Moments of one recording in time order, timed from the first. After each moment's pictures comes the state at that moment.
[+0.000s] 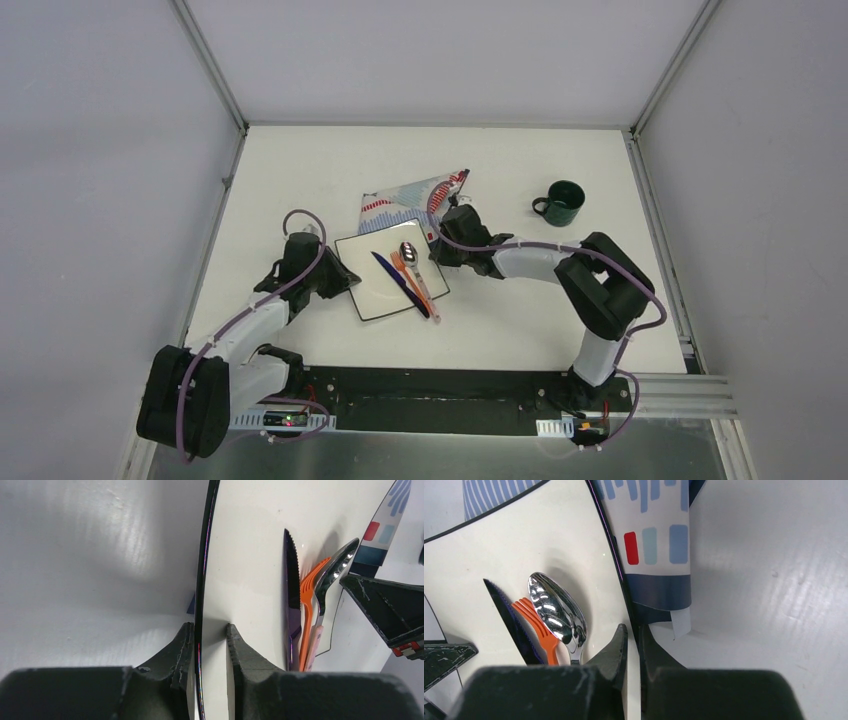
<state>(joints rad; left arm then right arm) -0.26 1.04 0.37 -0.03 0.23 -0.86 0.79 1.78 0.93 0.07 0.05 0.74</state>
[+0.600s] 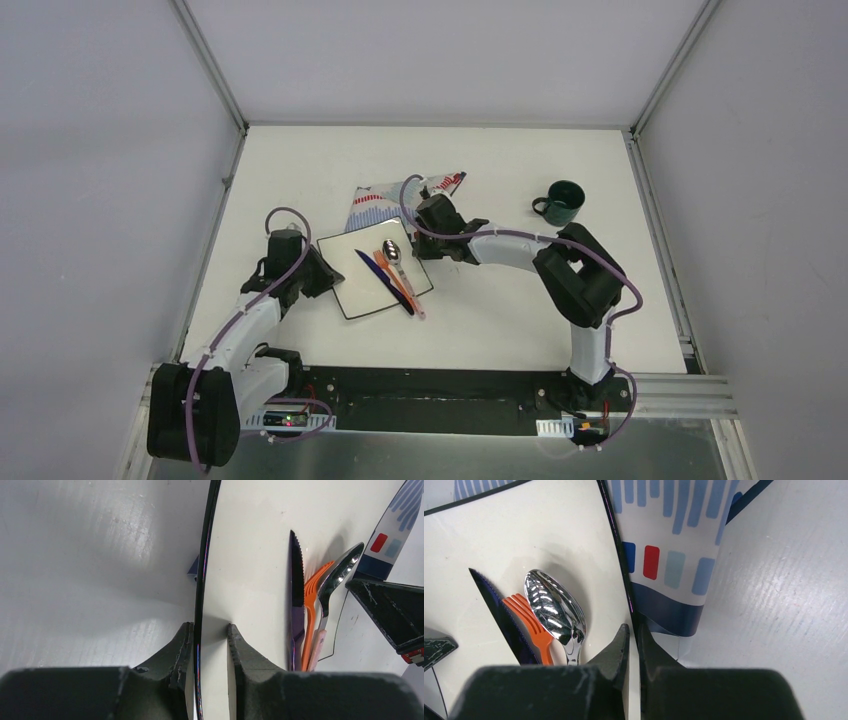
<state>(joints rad) -0.12 0.97 0.40 -0.19 0.21 -0.75 0.84 1.93 1.19 -0.10 0.04 0.64</state>
